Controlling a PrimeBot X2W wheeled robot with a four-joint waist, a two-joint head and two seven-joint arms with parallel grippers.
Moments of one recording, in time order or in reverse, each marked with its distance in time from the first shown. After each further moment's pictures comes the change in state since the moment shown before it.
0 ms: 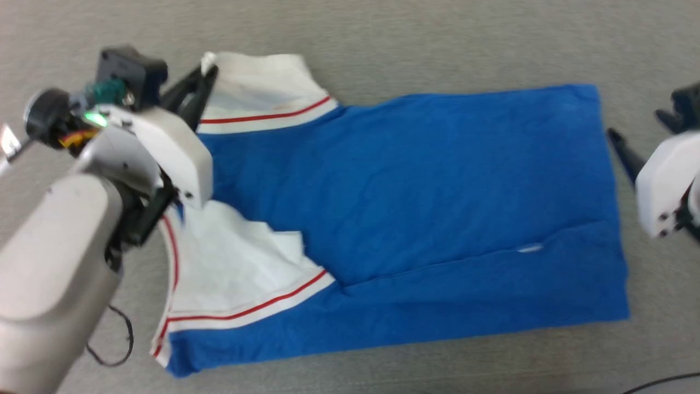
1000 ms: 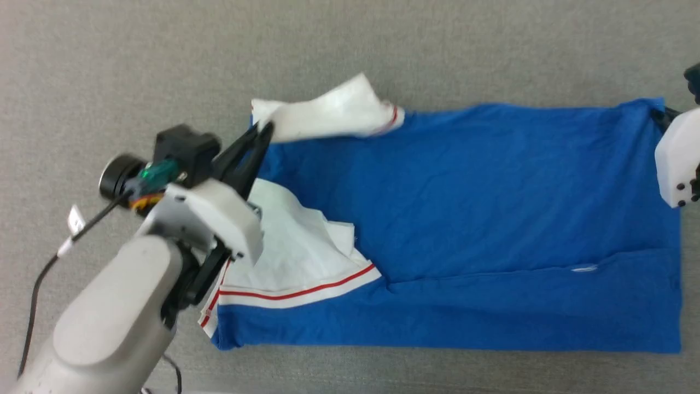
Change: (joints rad) left arm 0.152 -0.089 -0.048 -0.046 -0.004 0.046 -0.172; right arm -0.263 -0.121 0.258 0.472 0.111 -0.001 -0.197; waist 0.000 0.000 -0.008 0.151
